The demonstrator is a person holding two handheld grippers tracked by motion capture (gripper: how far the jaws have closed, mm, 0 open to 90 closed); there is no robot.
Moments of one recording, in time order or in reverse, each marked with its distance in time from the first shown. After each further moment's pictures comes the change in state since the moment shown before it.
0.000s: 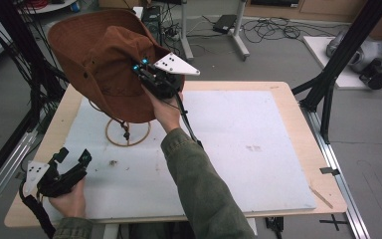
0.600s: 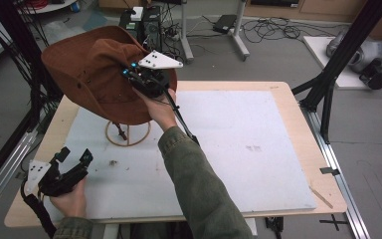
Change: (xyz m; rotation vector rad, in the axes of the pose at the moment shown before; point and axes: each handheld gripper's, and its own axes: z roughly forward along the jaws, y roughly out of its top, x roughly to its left) left arm -0.001 0.000 0.002 0.007 -0.008 0.002; right arm 0.007 -0.003 0.026 0.148 0.055 -0.039
